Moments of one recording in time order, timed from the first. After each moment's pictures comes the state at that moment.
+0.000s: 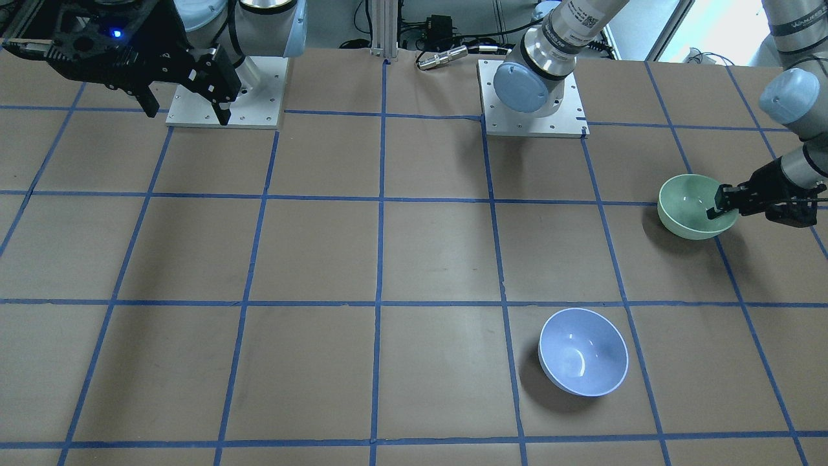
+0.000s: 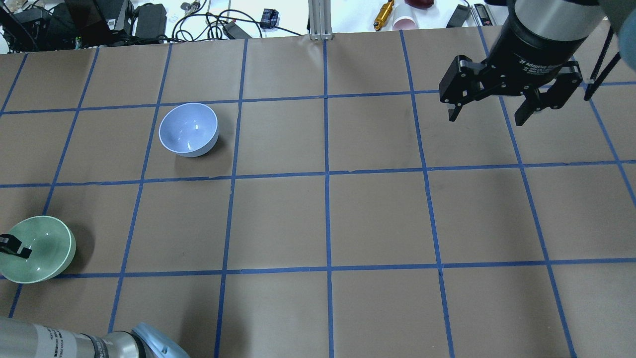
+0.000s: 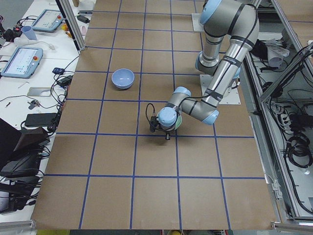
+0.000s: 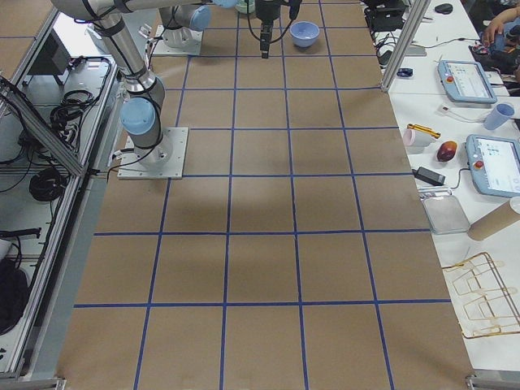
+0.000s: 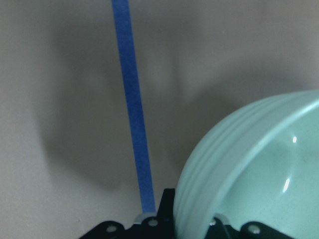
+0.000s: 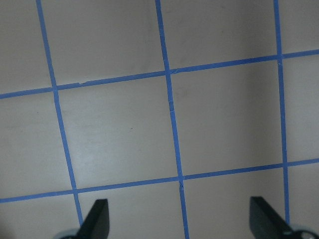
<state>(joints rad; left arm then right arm) -0.55 -1.90 -1.92 -1.11 1.56 1.10 1.58 -1.67 1.55 -1.46 -1.56 0.13</state>
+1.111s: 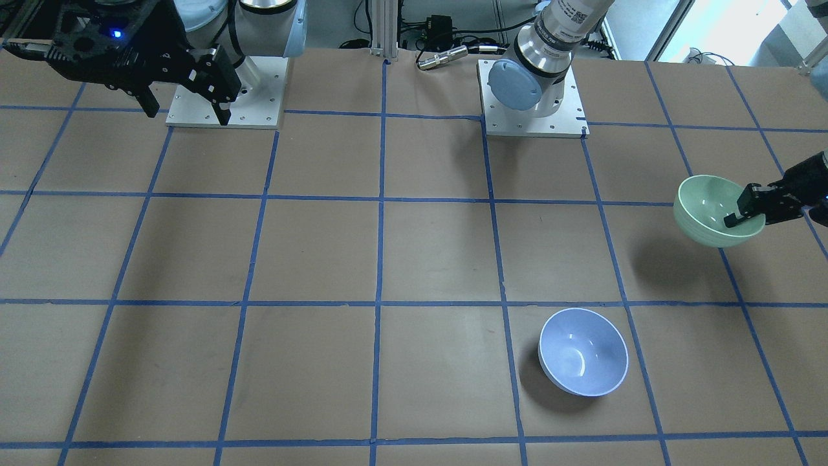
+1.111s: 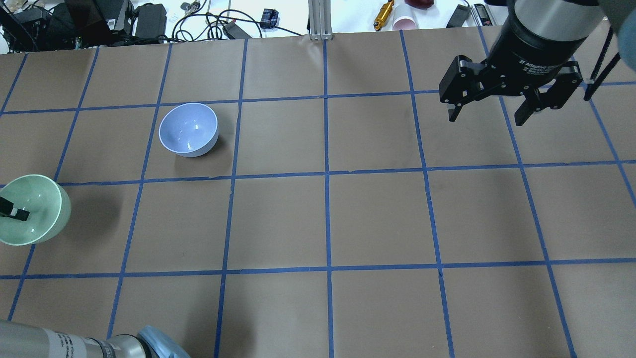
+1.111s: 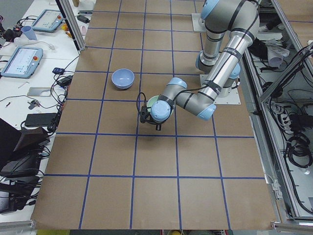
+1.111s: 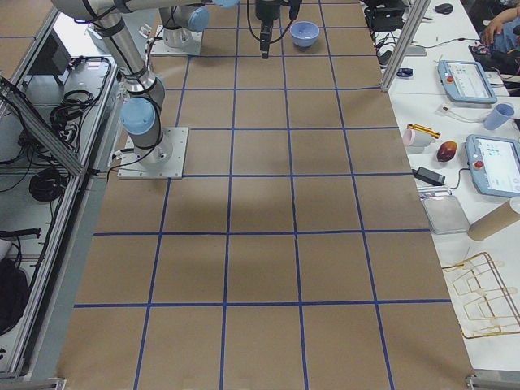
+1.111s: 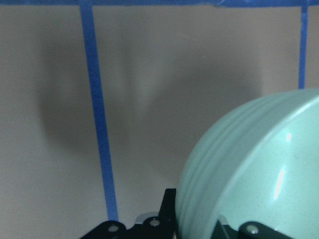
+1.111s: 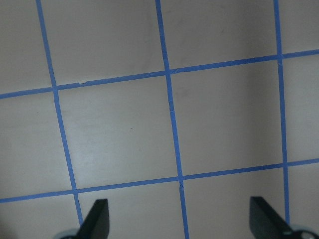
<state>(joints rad) -0.64 -1.86 -1.74 -1.40 1.38 1.07 1.58 -1.67 1.55 -1.46 -1.56 0.13</state>
